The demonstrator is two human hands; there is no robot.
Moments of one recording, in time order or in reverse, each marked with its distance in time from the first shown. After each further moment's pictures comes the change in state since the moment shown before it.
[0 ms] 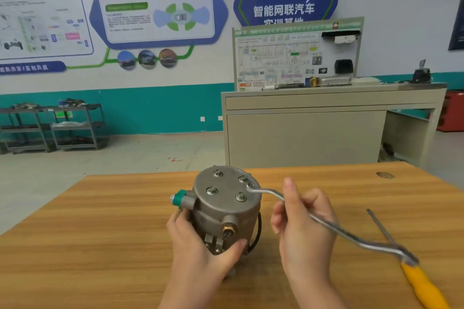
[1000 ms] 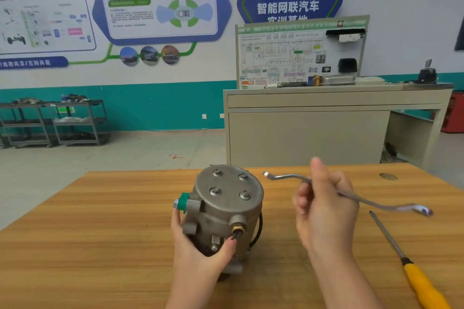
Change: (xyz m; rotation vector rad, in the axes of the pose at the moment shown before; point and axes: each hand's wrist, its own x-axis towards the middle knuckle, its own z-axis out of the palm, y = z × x) left_hand 0.003 -0.021 0.014 -0.457 0.050 -0.195; right_hand 0.035 -0.012 -0.013 0.154 -0.024 0.028
